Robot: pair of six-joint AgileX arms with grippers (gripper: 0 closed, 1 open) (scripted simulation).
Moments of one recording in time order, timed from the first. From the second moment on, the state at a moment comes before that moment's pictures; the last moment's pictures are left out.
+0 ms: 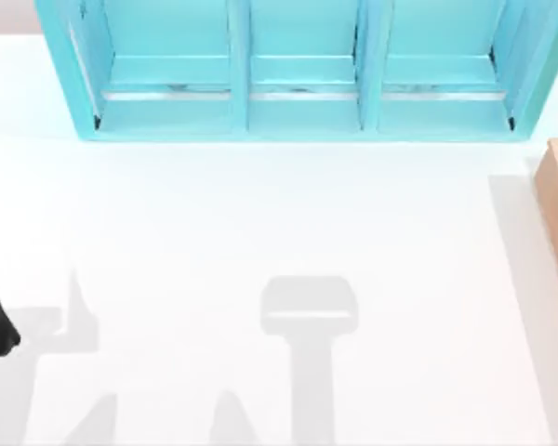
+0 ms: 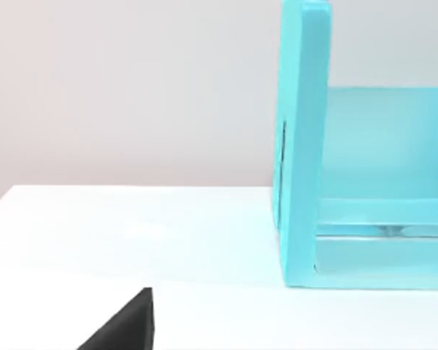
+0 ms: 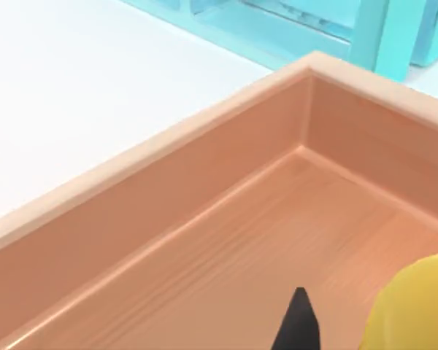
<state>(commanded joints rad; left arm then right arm) 0.00 0.00 0.00 0.00 0.00 0.00 -0.96 1.91 1.09 -1.21 -1.24 -2.07</state>
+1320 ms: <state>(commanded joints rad) 0.00 0.00 0.00 0.00 0.00 0.00 -0.77 1.84 0.85 -0.44 -1.27 -1.43</state>
